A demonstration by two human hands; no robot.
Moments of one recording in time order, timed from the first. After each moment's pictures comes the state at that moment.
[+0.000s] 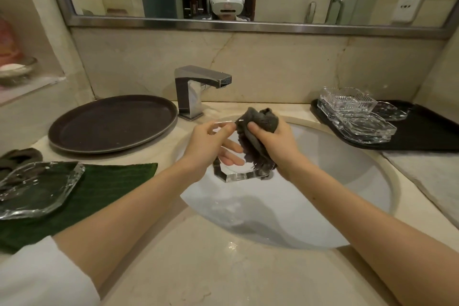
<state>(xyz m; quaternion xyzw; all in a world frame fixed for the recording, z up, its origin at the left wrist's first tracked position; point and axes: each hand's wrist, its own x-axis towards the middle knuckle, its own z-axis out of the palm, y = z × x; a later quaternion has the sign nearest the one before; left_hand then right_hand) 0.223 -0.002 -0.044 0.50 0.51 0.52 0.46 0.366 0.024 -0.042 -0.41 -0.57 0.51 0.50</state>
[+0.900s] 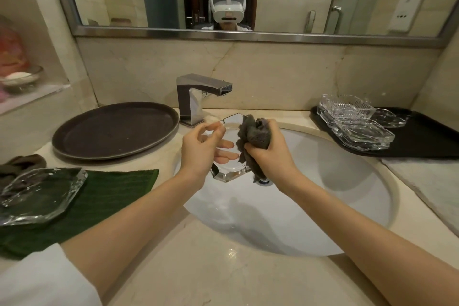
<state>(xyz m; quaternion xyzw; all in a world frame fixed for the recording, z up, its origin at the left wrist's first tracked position) 0.226 -0.003 -0.049 0.43 0.49 0.64 0.40 0.360 0.019 -0.051 -0.42 -0.65 0.40 0.48</state>
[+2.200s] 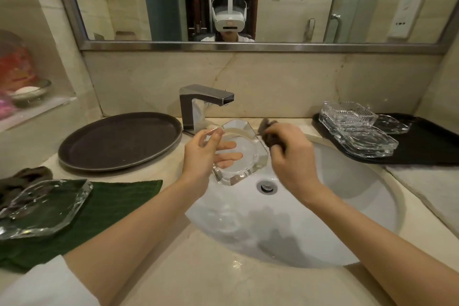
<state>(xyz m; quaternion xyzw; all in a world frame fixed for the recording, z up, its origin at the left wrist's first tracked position) 0.224 0.003 -0.043 0.40 0.47 0.65 0.44 0.382 0.031 -0.047 -0.40 -0.75 0.02 0.53</state>
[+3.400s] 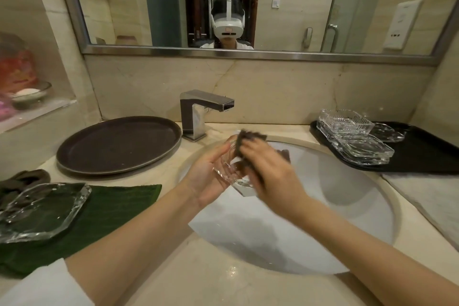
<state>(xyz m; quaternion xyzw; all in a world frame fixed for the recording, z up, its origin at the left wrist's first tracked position) 0.223 0.001 -0.049 0.30 0.24 0.57 0.72 0.371 0.018 -0.069 -0.27 -0.84 -0.13 0.44</state>
